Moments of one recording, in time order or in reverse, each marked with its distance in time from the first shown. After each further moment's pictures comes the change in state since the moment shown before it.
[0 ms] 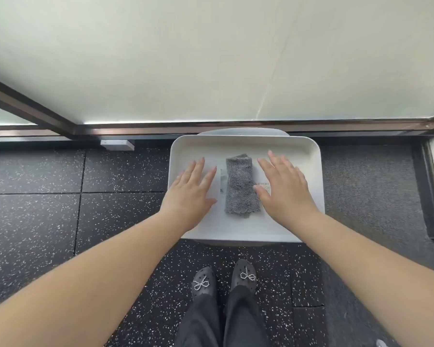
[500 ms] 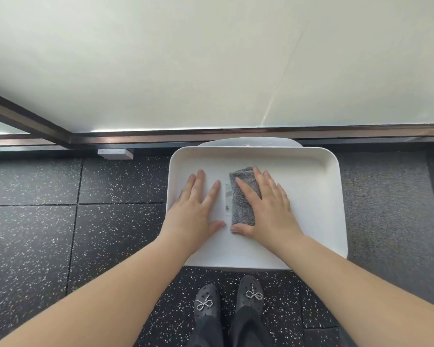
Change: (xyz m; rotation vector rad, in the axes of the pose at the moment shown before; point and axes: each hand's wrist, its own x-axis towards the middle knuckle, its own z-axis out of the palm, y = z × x) left_hand 0.018 -0.010 0.026 0.039 0.020 -0.039; right_hand 0.032 -0.009 0.057 -0.055 -0.034 -0.133
